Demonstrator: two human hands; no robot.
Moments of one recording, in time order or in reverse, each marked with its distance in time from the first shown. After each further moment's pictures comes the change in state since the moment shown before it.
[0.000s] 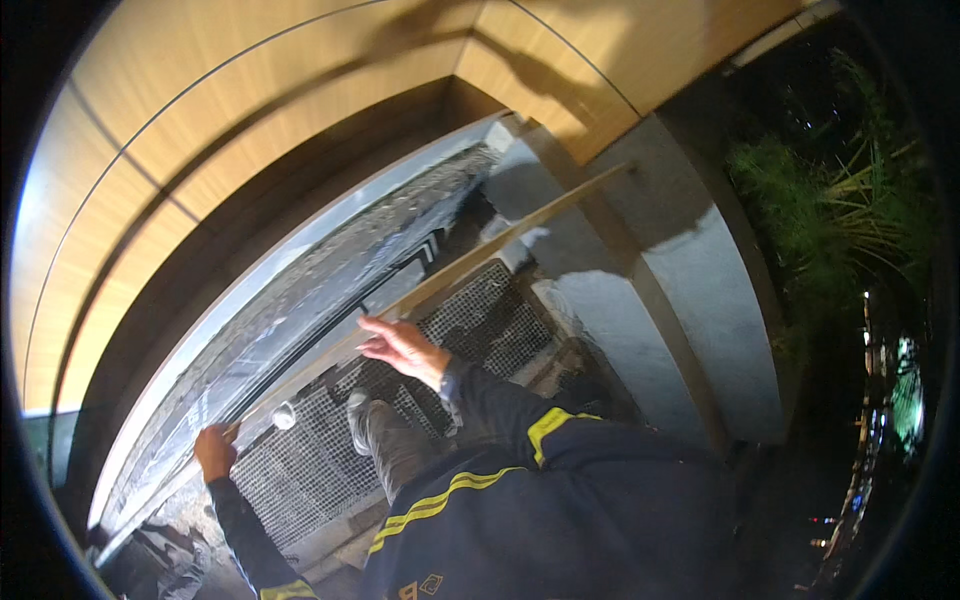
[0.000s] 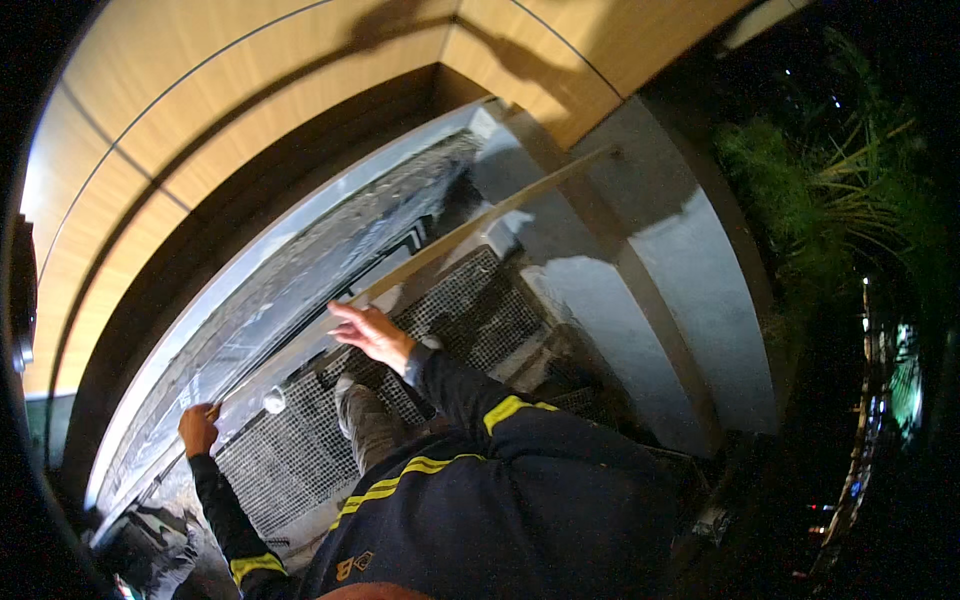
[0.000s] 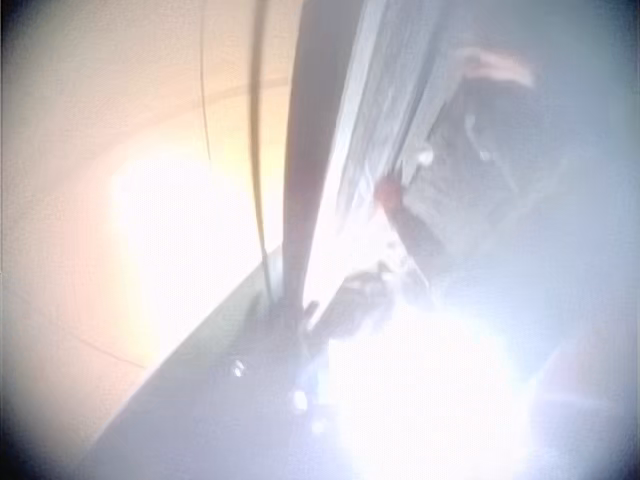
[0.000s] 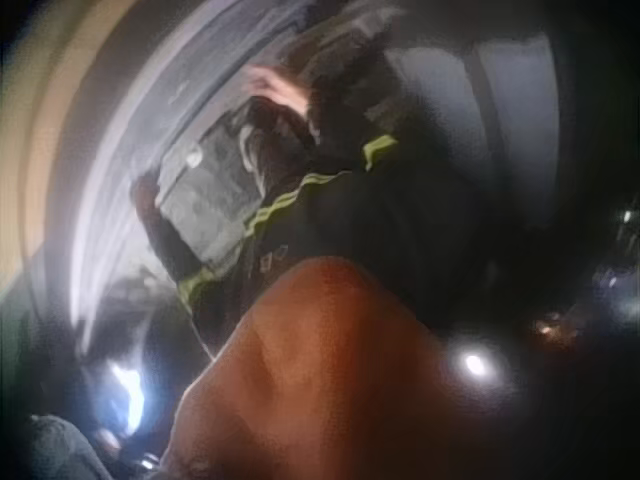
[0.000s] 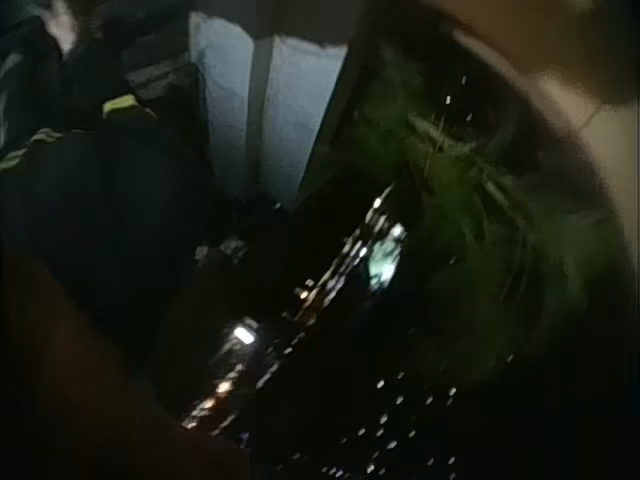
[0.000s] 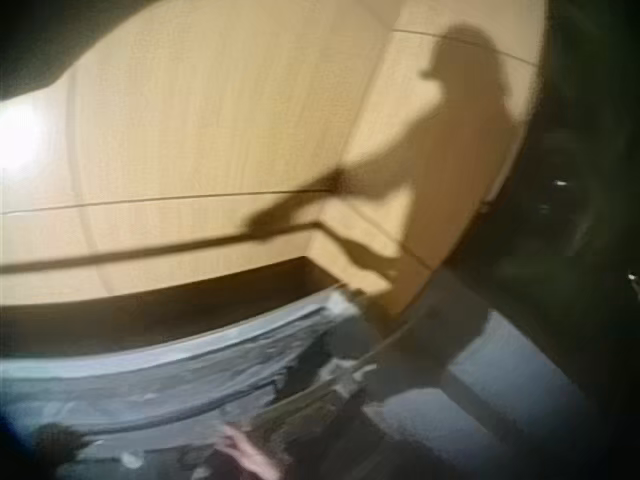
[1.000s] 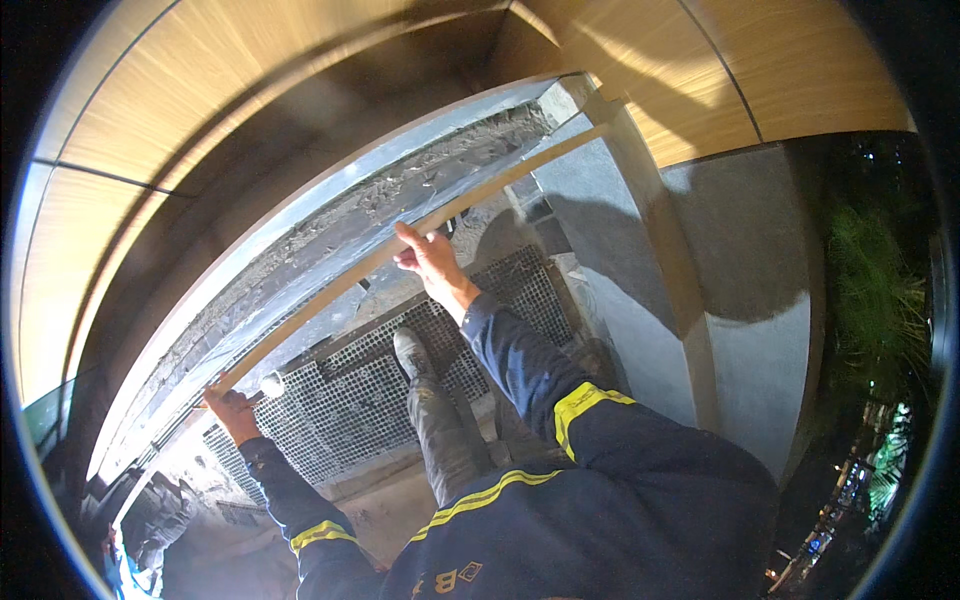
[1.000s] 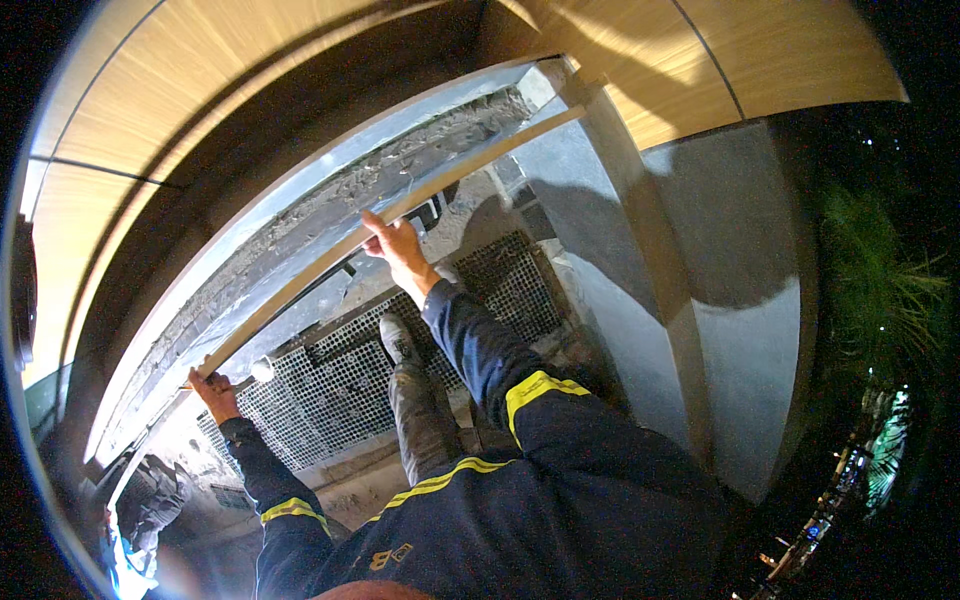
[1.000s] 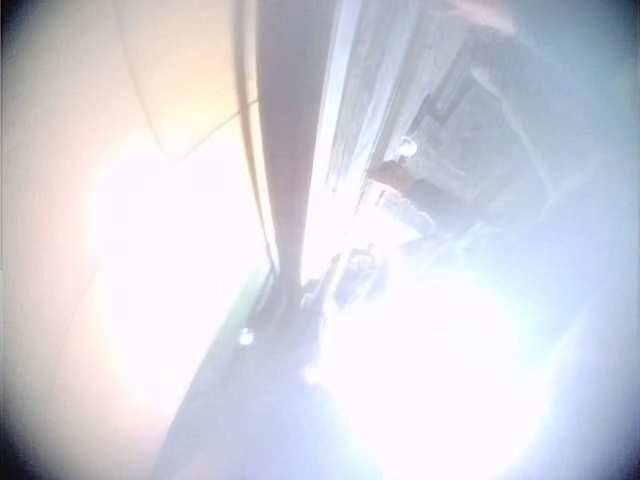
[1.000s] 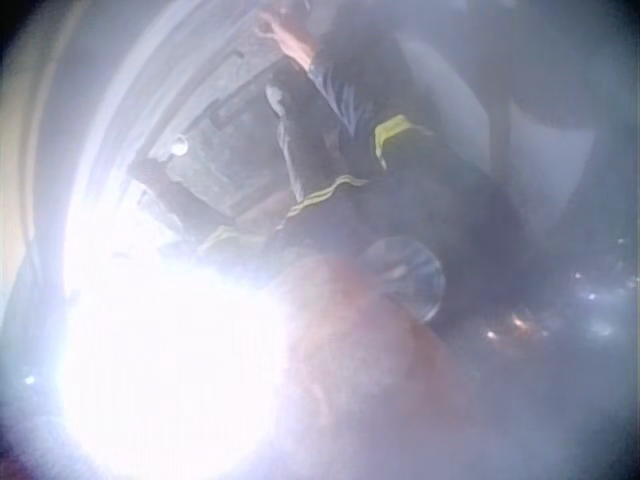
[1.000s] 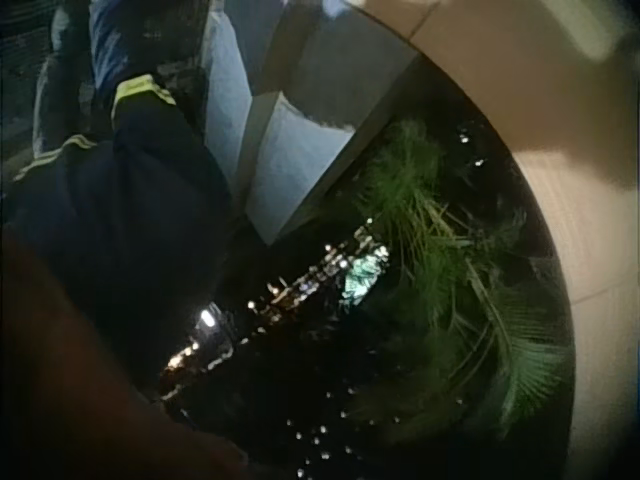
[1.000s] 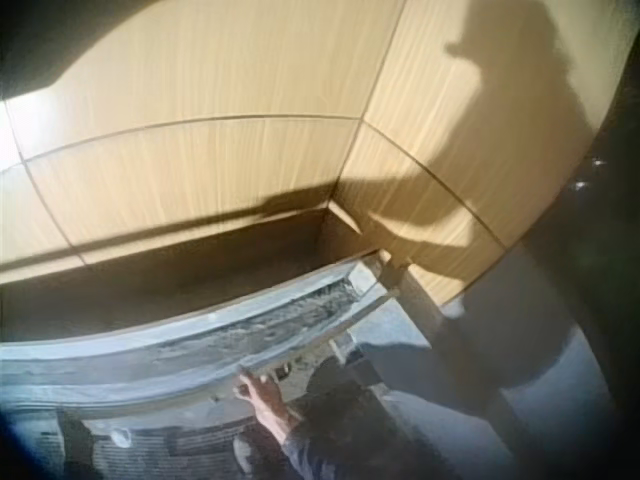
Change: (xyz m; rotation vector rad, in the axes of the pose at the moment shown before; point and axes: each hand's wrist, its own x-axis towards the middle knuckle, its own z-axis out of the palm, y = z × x) left_hand 0.178 0.166 0.111 -2.306 0.513 -0.676; right_hand 0.240 -0.135 -0.187 -0.181 0.264 -0.151
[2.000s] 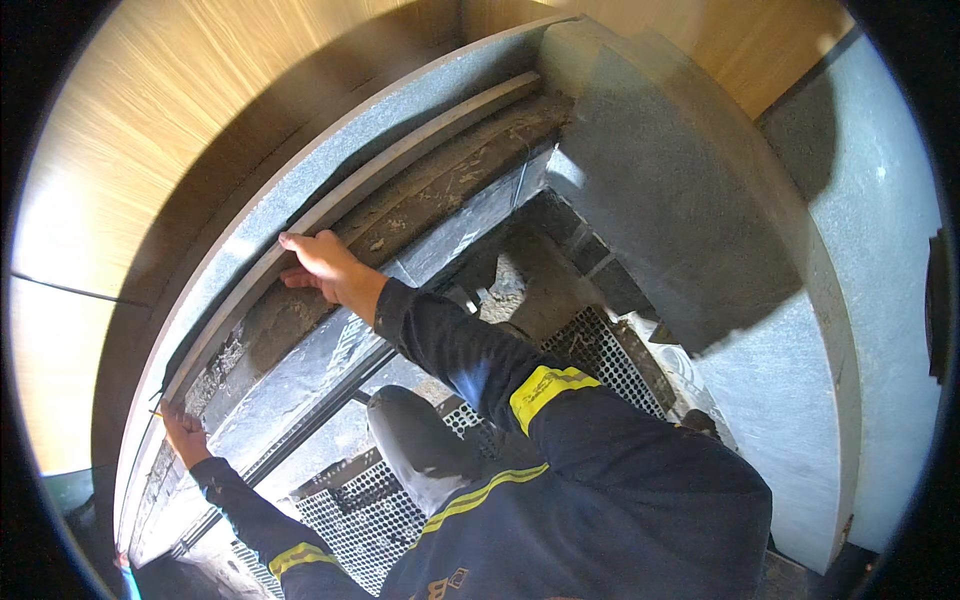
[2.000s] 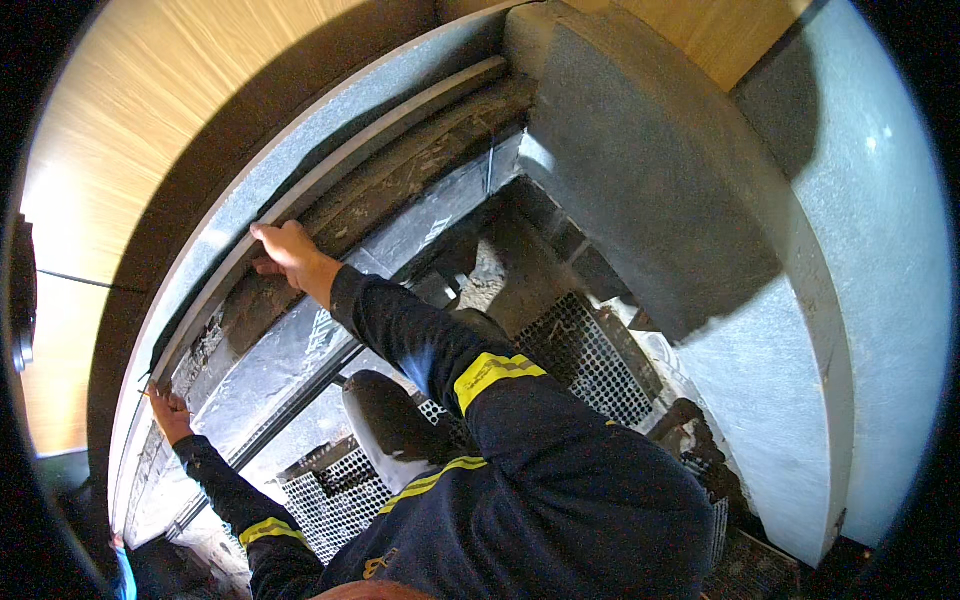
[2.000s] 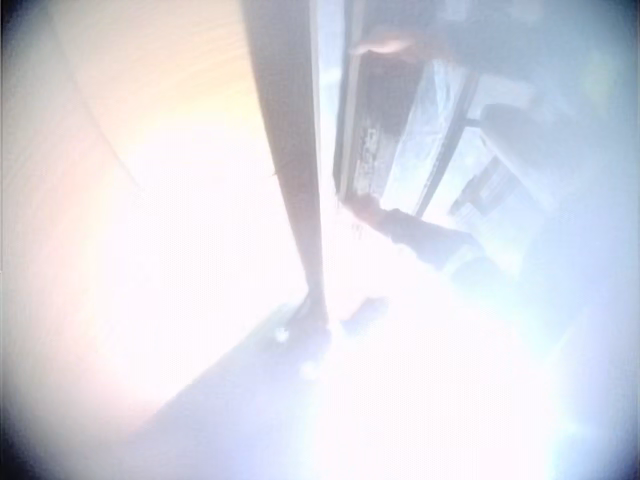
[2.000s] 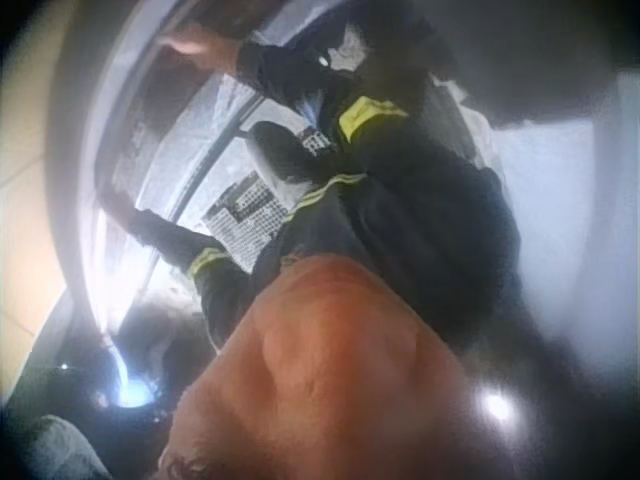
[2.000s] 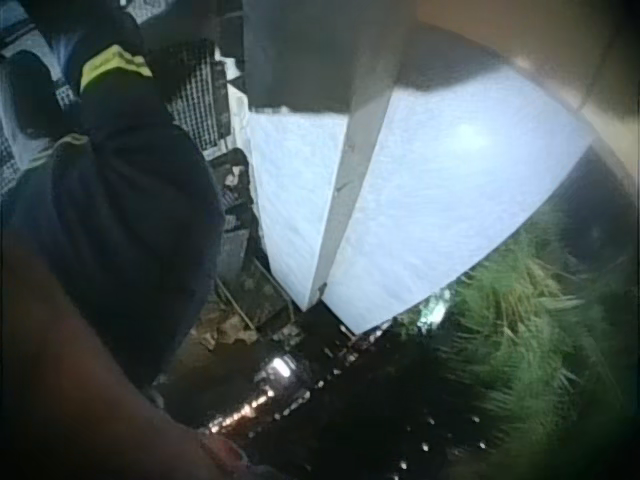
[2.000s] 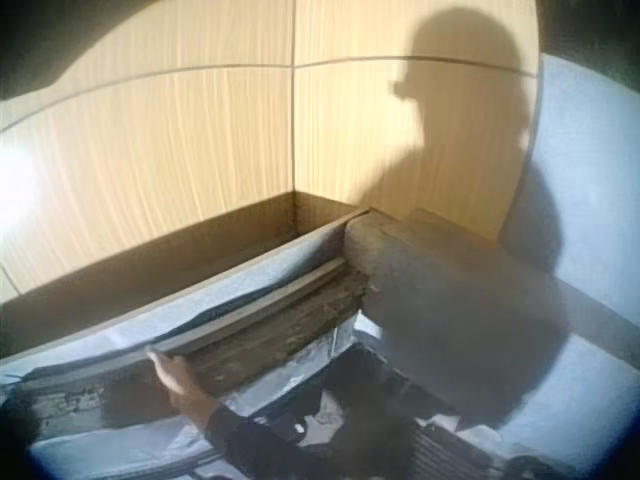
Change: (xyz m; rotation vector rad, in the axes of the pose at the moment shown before) left_hand 0.259 -0.127 0.100 0.231 -0.053 0.370; right_hand 0.291 0.066 0.009 0.144 -0.490 -0.018
